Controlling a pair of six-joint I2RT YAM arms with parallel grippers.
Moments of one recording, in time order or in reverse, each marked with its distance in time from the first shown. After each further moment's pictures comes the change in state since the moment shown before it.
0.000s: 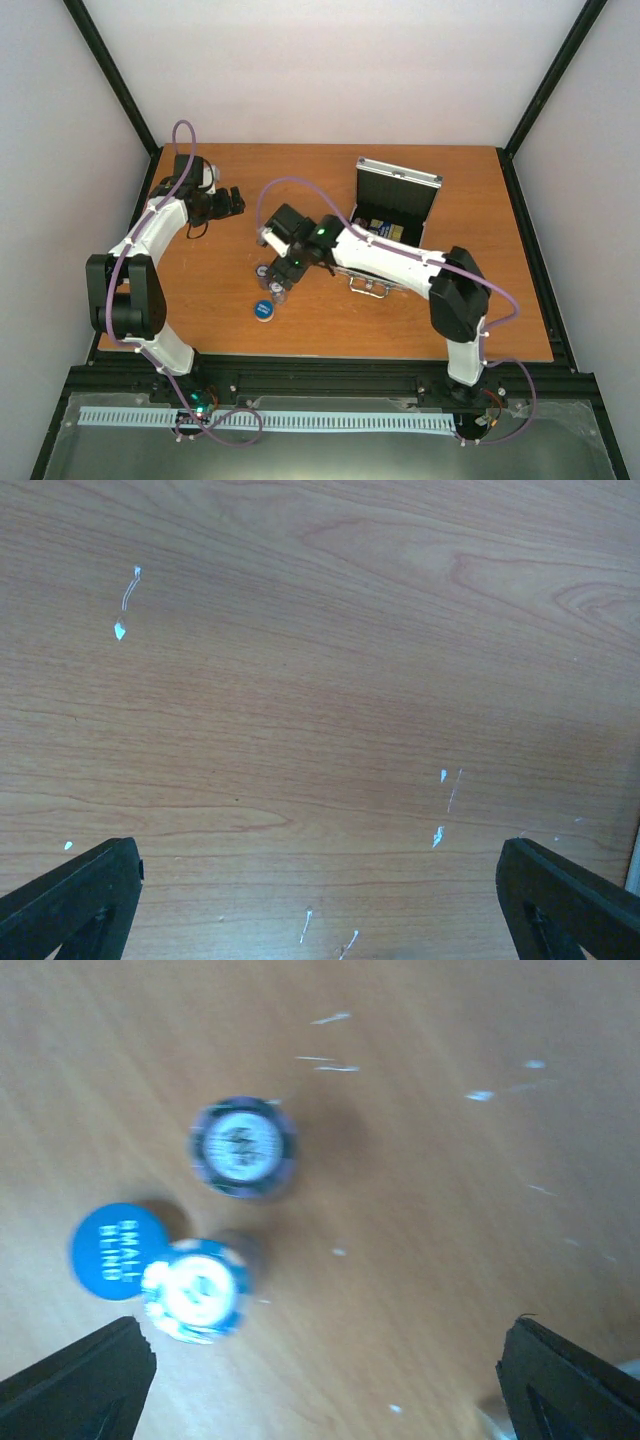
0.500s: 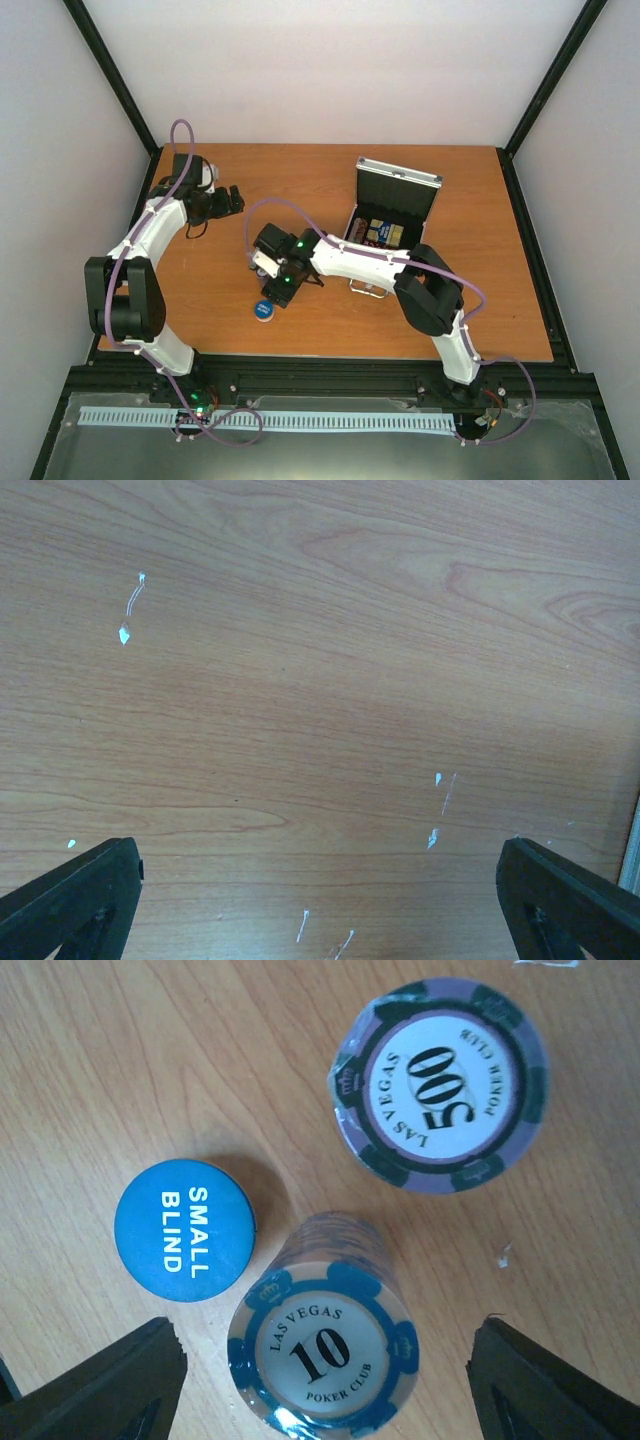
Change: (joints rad) left arm 0.000 -0.015 0.000 0.000 -0.005 -0.010; right arm 0.064 0.176 0.032 -0.010 -0.164 -0.011
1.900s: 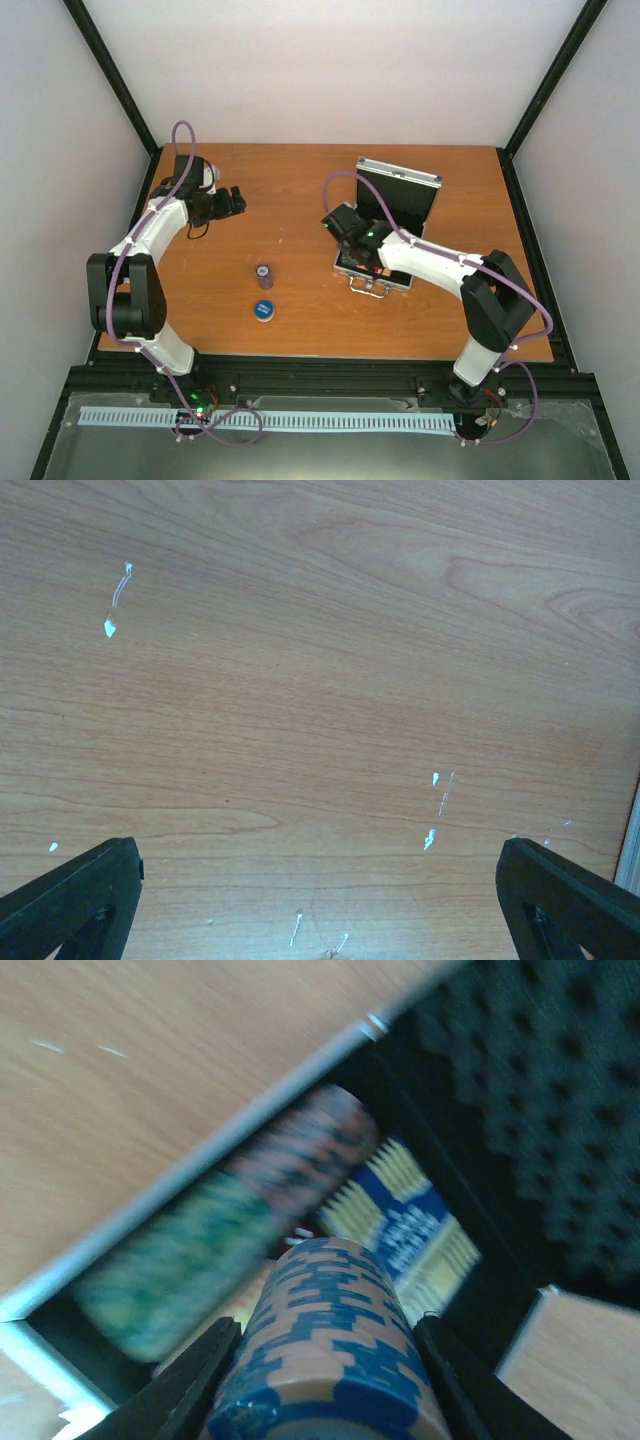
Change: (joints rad) left arm 0.000 0.012 -0.008 0.015 0.014 -0.011; right arm -0.206 -0.373 -0.414 0.183 0.657 0.080
